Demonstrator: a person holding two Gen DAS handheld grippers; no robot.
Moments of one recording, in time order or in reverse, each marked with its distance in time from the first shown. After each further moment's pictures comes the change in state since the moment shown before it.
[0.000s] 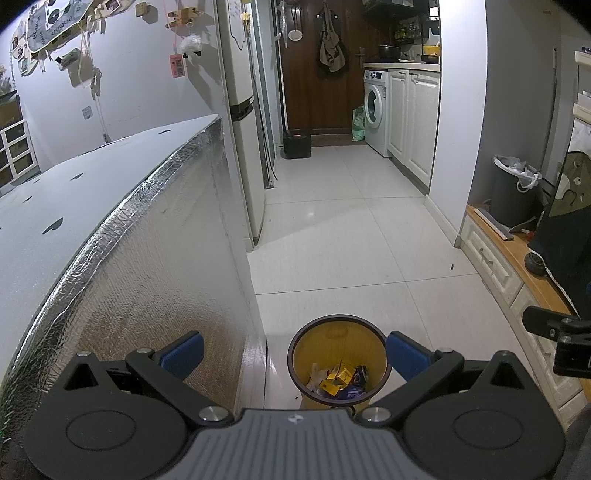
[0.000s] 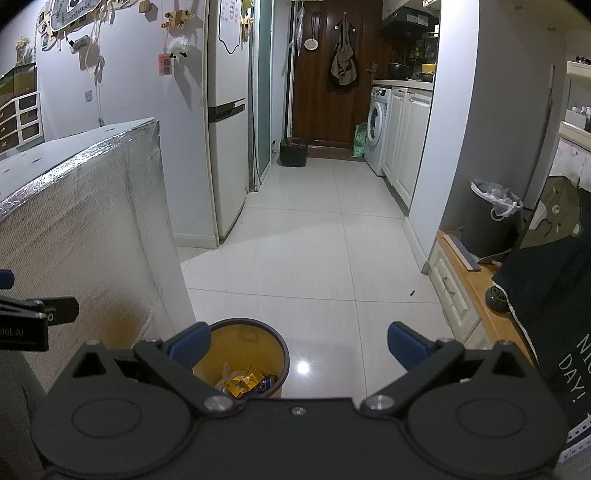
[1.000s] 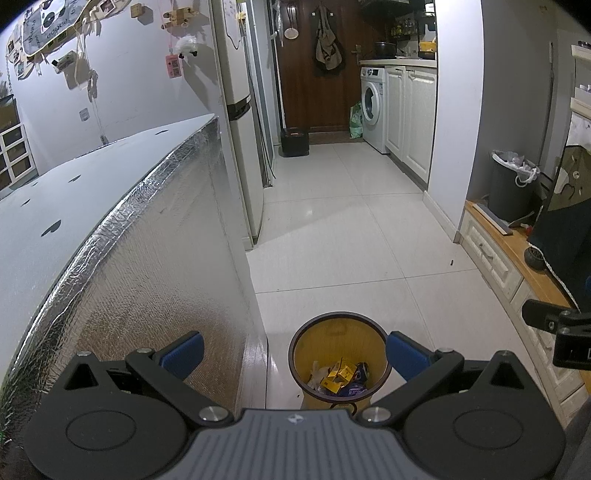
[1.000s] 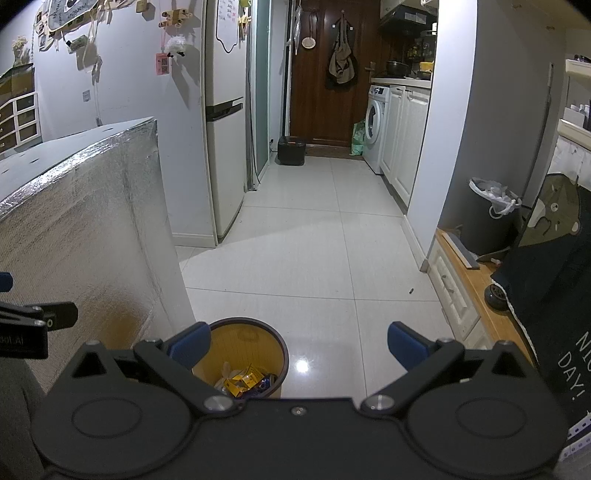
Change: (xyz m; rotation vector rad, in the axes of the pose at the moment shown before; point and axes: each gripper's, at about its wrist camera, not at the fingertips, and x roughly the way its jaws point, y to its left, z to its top) left arm -0.002 -0.009 -0.005 0.018 0.007 0.003; right arm 0.002 -0.001 -0.001 0.001 0.004 -0.001
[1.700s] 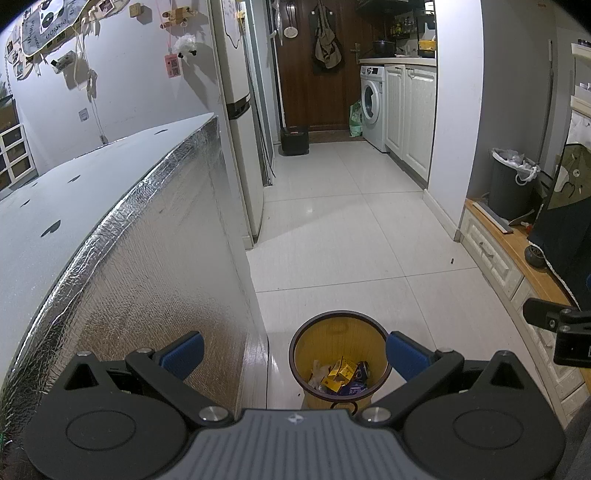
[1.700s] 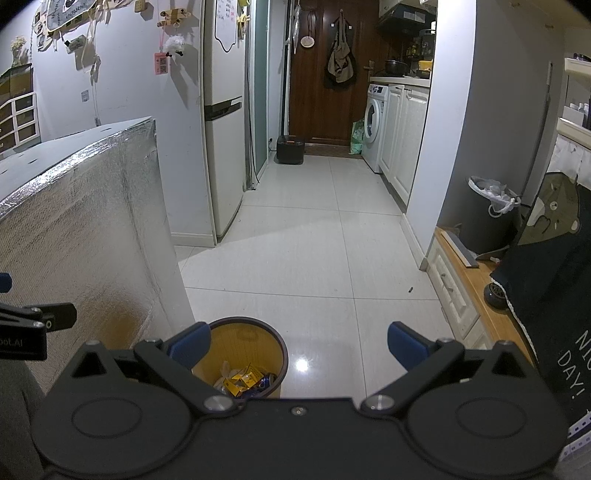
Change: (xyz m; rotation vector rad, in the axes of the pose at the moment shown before) left arm 0.000 0.002 0.001 0.001 0.002 -0.001; right arm 0.000 -0.001 -0.001 0.002 0.002 -0.001
